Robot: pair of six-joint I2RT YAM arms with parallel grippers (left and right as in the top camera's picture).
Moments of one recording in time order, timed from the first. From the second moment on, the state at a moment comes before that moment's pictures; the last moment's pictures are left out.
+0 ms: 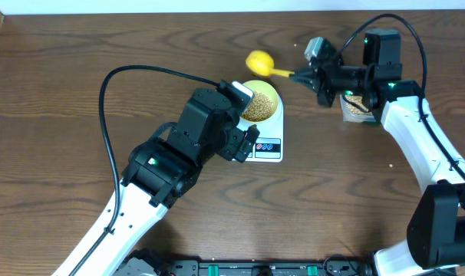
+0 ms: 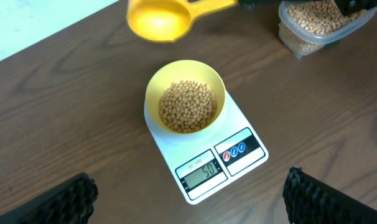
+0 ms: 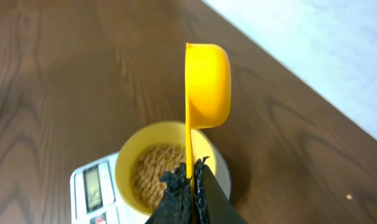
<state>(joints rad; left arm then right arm) -0.61 1.22 1.21 -0.73 -0.06 0.01 0.11 1.70 1.26 -0.25 -0.93 -0.59</state>
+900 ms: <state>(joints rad) -0.61 1.22 1.21 -0.73 -0.06 0.01 -0.04 1.70 1.26 -0.07 -0.52 0.34</state>
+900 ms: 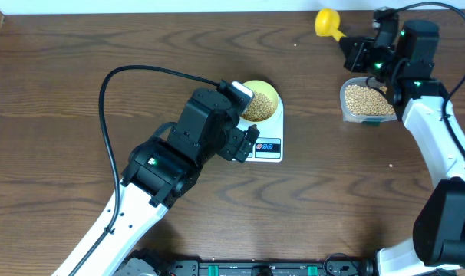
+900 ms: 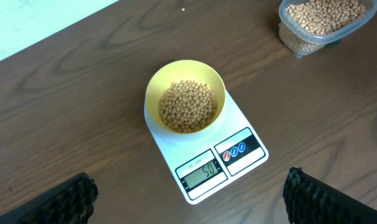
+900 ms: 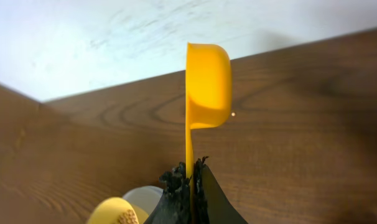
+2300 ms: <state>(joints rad) -0.61 1.22 1.21 -0.73 -0.06 0.01 -0.14 1.56 1.26 -0.59 -0.03 0.67</state>
